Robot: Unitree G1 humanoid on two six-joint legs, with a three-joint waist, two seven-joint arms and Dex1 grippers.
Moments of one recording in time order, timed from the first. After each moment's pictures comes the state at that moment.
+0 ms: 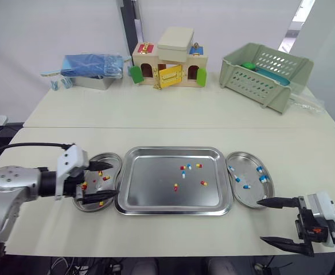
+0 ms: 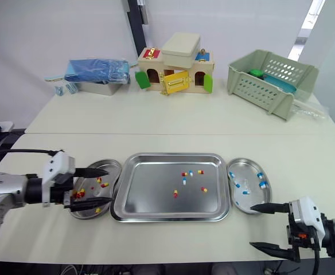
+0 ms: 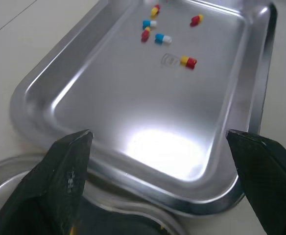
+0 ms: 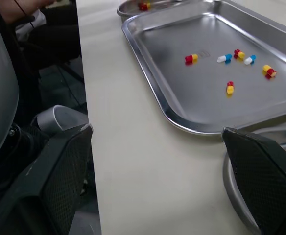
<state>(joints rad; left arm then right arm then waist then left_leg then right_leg) -0.15 0.97 0.13 -0.17 -0.49 0.39 -1.25 0.34 -0.76 -0.32 -0.36 0.58 0.12 1.40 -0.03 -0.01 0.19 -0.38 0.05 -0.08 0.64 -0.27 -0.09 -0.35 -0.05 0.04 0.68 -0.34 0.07</state>
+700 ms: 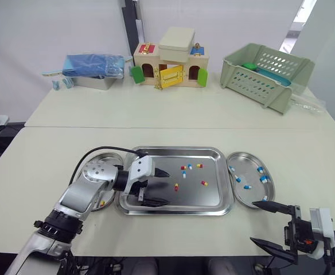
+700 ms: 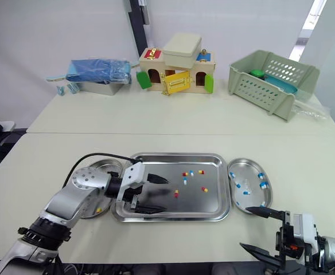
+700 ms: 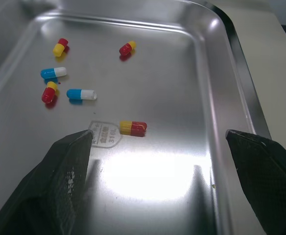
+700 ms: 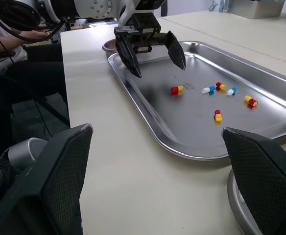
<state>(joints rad) -0.45 0.65 -0.29 0.04 -0.24 0.24 -1.27 0.40 -0.61 -0.28 -0.29 0.57 -0.09 1.36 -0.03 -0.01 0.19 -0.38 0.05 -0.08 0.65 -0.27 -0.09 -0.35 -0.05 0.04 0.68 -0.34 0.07</state>
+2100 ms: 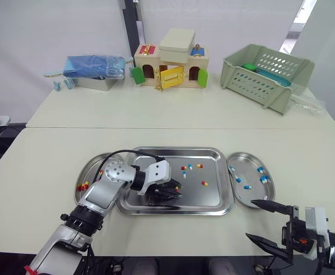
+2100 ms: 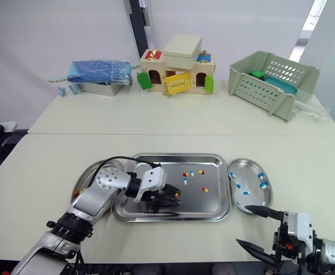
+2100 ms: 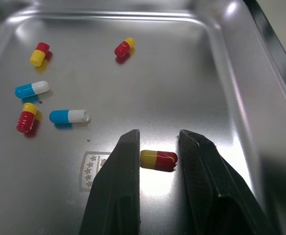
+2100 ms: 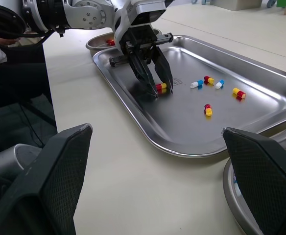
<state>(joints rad) -0.49 0.54 -0.35 0.15 -0.11 0.14 -1.25 0.44 -0.63 -0.25 -0.35 0.57 -0.06 1.23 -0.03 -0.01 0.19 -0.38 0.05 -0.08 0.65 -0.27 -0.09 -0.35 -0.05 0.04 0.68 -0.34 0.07</state>
